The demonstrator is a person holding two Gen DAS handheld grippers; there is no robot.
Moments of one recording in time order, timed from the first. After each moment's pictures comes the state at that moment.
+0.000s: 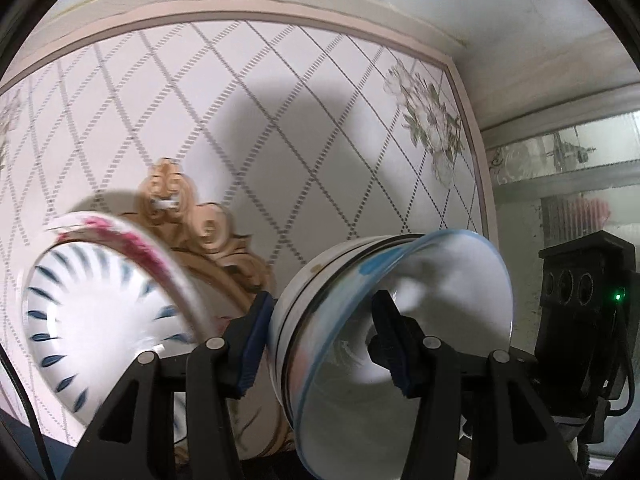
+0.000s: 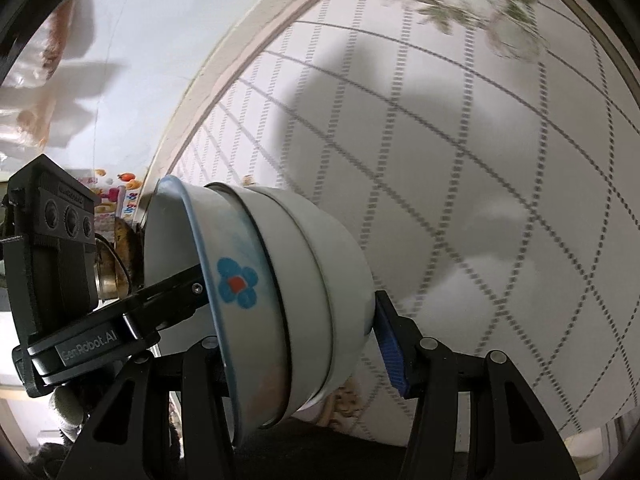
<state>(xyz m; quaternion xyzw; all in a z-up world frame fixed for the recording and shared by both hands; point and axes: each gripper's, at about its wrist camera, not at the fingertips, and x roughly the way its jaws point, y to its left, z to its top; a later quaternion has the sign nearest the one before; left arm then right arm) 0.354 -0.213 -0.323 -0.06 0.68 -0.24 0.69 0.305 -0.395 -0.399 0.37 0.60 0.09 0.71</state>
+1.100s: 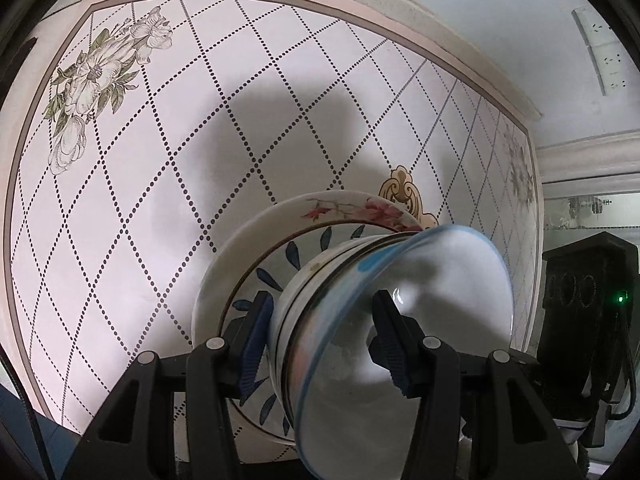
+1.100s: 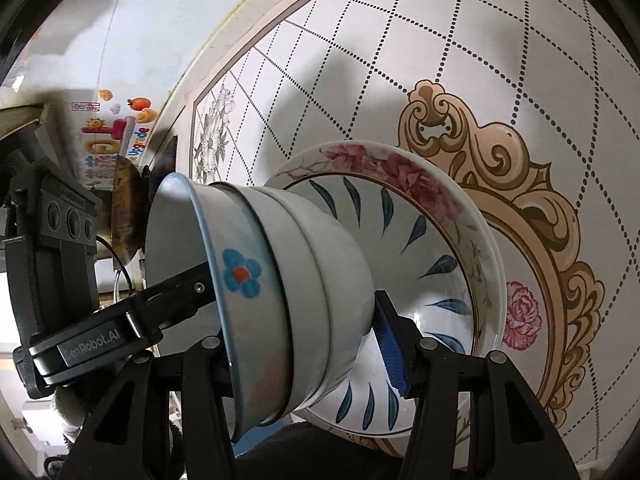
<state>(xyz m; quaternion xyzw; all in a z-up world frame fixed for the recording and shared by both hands) 0.374 -0.023 -0.352 -0.11 0.69 -0.17 0.69 0.368 -0.201 -0.427 0.32 0.64 0.14 0.69</state>
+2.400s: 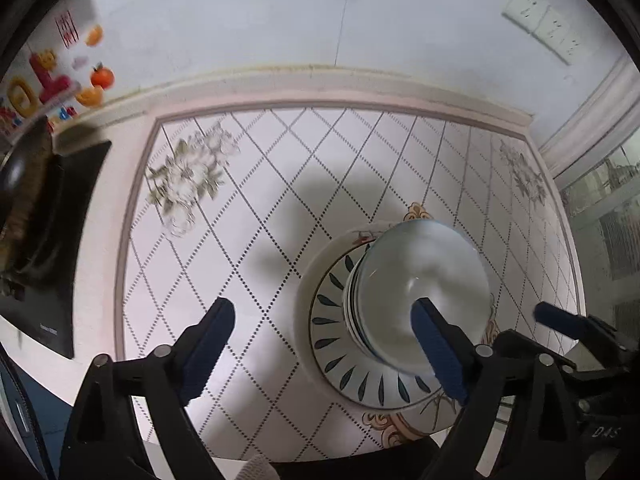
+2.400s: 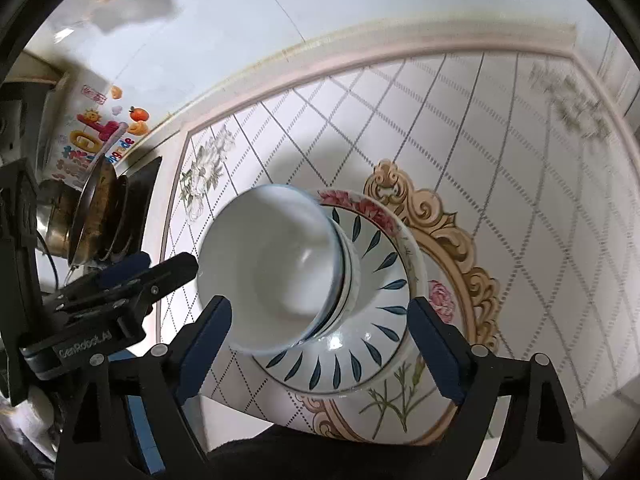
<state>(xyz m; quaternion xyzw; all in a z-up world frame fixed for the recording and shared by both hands) 0.315 0.007 -0.260 0.02 0.56 -0.13 0.82 0.302 -0.183 -0.307 0.18 0.56 0.03 0.81</state>
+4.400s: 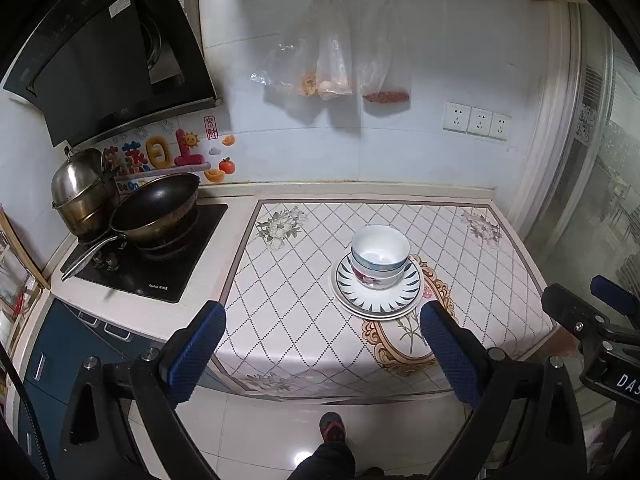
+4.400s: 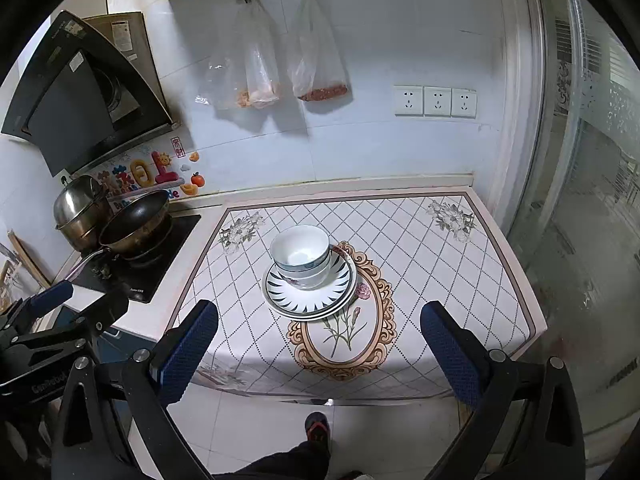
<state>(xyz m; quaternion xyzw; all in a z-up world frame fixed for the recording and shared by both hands) 0.000 0.049 -0.110 0.02 0.35 -0.05 0.94 -0.028 -0.134 -0.111 0.06 0.34 -0.03 0.94</state>
